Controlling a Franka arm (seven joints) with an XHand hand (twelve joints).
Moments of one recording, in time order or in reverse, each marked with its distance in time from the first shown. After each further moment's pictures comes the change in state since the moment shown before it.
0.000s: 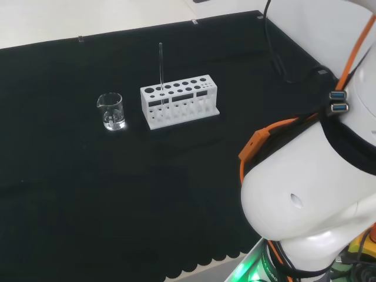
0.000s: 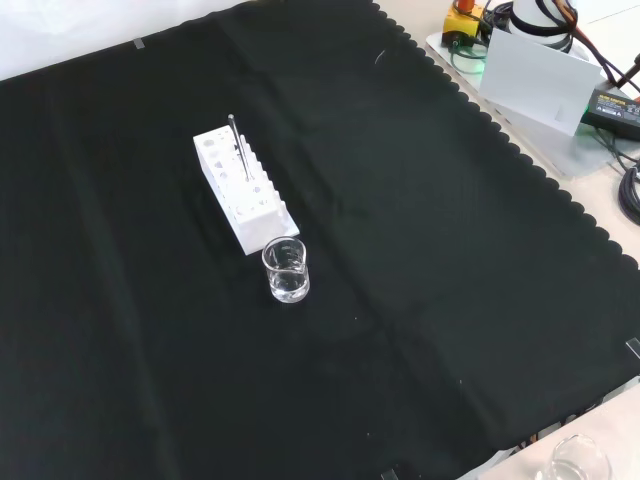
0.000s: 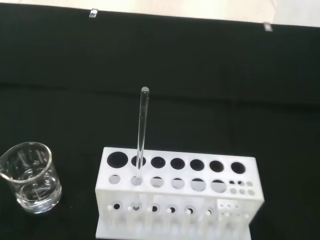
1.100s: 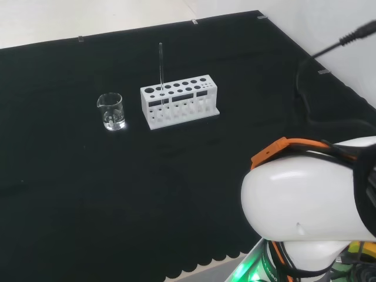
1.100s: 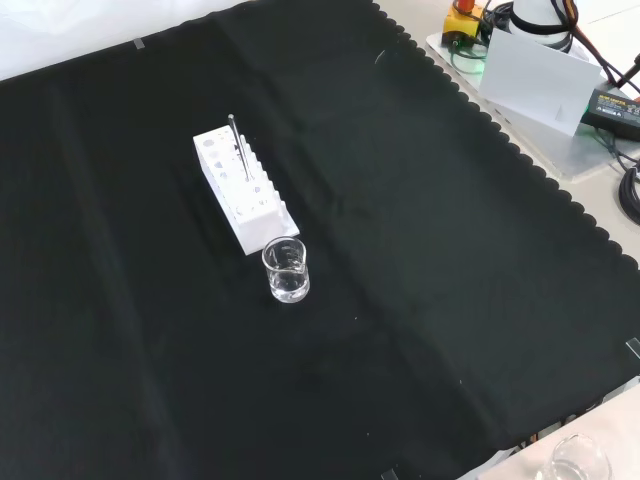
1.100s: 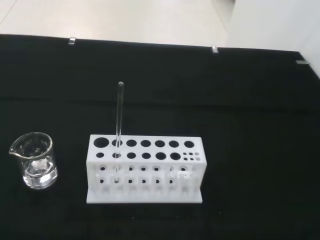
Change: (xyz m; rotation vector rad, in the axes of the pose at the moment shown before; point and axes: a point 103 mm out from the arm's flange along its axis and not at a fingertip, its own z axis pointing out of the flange) arm -0.011 -0.178 -0.067 -0.088 -0.025 0.101
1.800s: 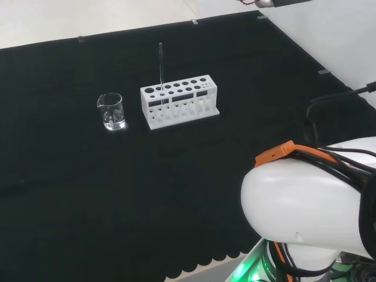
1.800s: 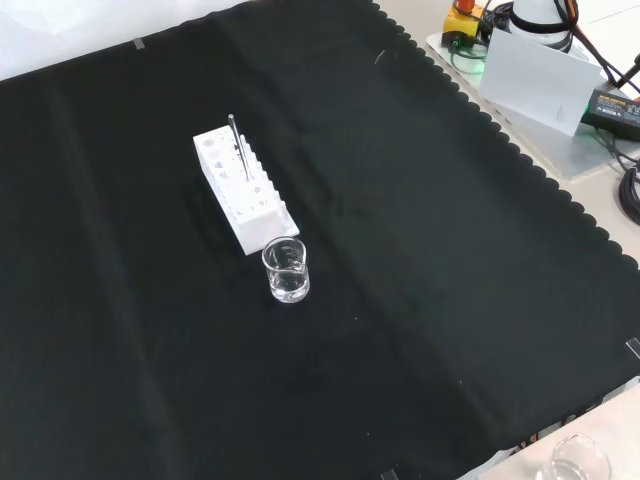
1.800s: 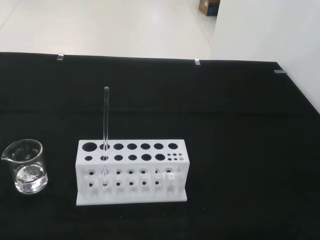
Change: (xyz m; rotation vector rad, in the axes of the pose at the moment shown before) arm -0.018 -0.057 -0.007 -0.061 0.006 0.050
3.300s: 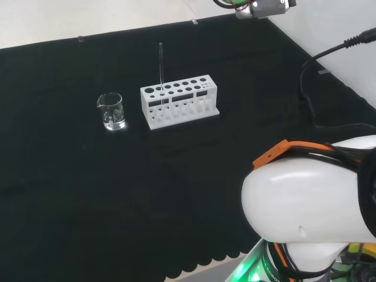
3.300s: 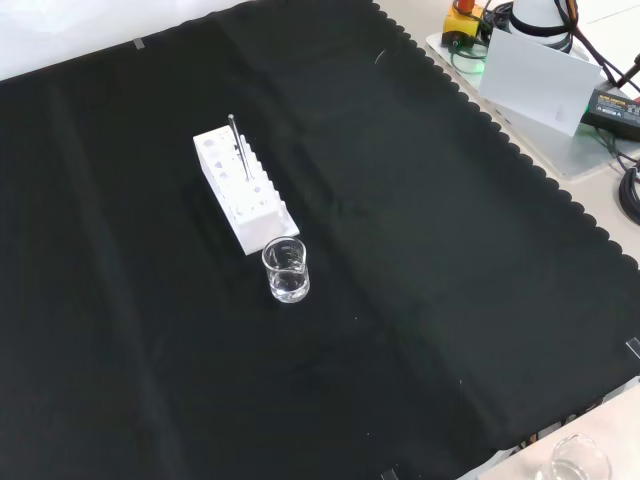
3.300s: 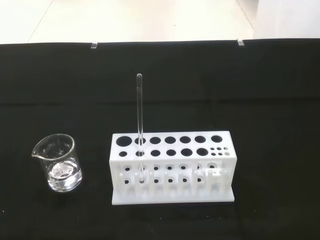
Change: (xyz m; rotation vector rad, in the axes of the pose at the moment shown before) arm 0.014 0.060 0.051 0.044 0.101 -0.078
